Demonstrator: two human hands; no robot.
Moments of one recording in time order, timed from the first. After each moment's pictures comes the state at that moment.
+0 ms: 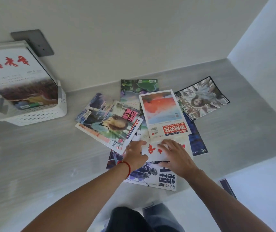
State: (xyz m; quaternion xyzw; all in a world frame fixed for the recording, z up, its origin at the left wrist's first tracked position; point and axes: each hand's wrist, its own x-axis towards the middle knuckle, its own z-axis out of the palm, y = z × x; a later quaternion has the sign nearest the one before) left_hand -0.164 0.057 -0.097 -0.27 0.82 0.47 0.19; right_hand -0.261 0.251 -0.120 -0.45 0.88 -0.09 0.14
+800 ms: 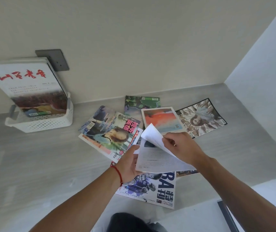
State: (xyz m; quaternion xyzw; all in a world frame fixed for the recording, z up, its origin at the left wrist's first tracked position) left_hand -0.170 0.043 -0.052 -0.42 0.37 0.82 0.16; right_hand -0.313 0.211 0.008 -0.46 0.84 -0.25 0.07
